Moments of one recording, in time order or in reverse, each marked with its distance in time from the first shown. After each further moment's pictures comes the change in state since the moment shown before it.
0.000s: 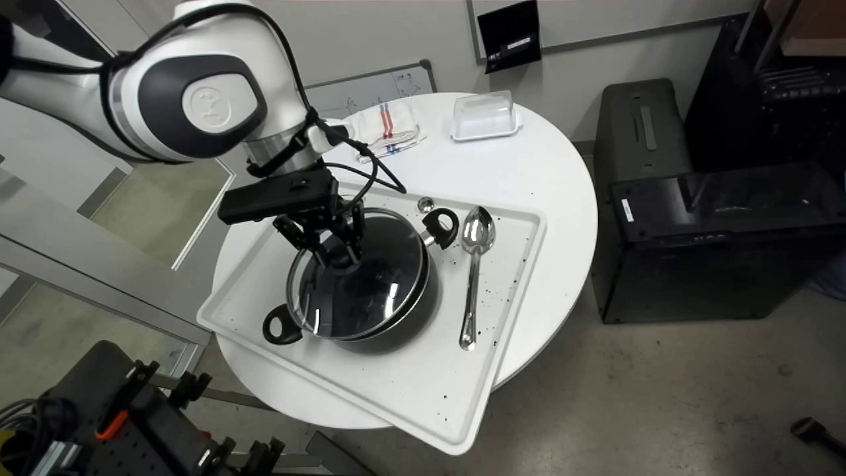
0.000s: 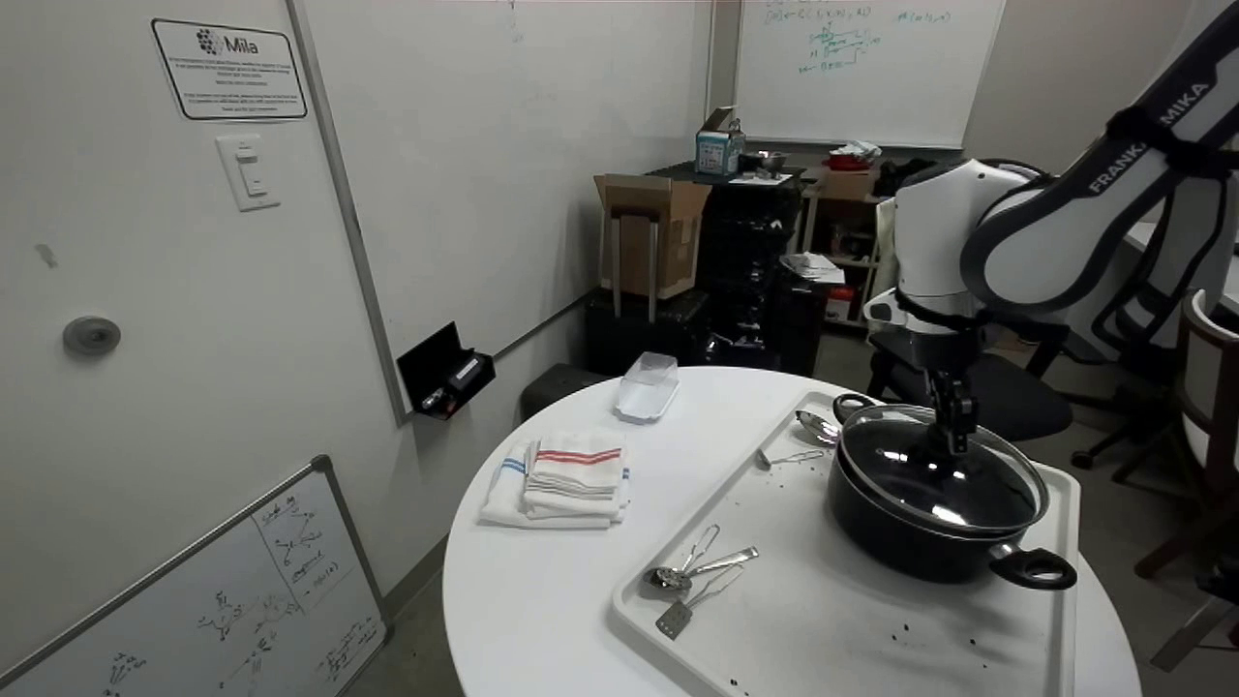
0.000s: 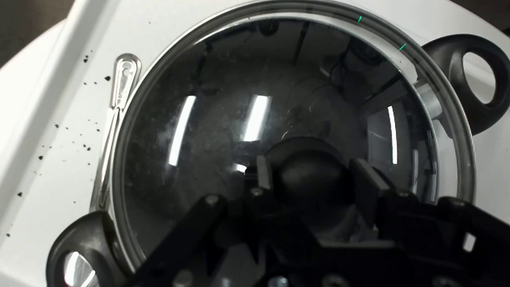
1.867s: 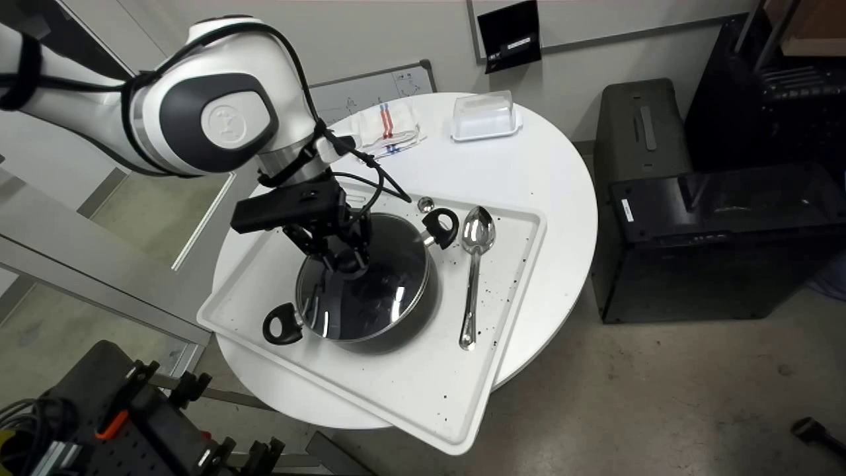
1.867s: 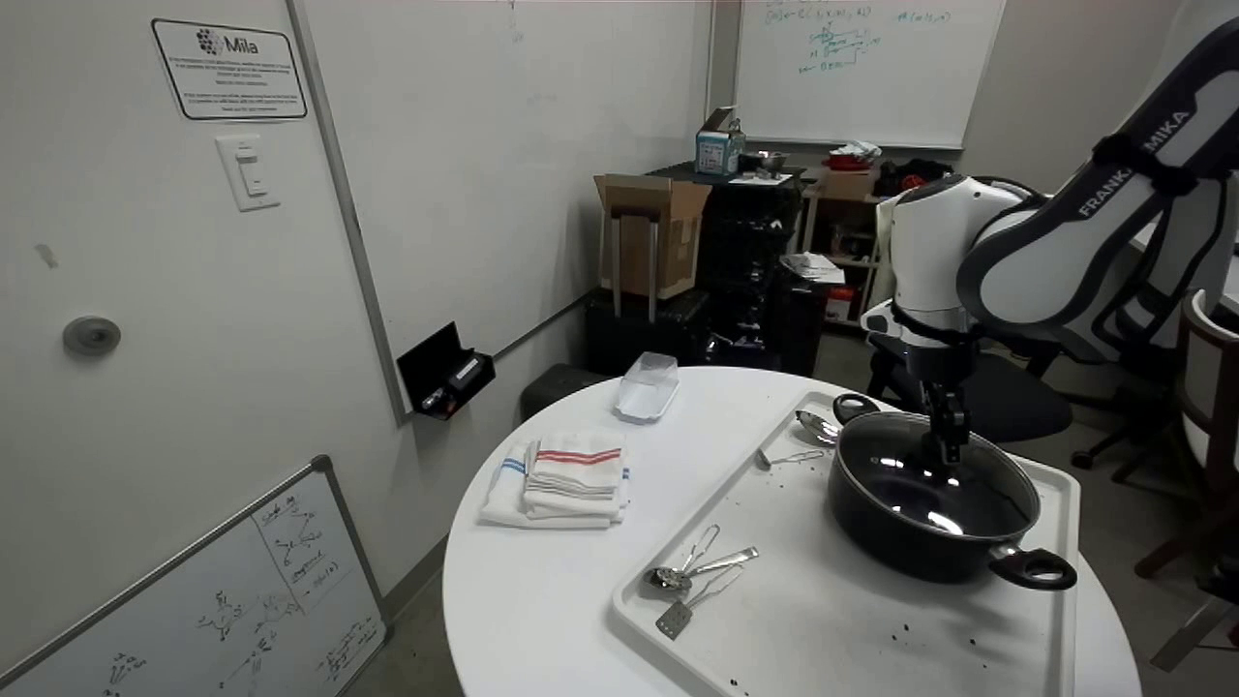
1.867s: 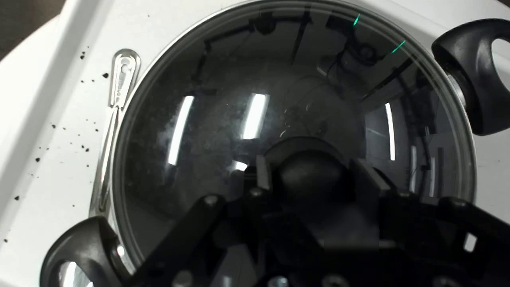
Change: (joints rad) arm 0.005 0.045 -0.010 0.013 -0.014 0.045 0.029
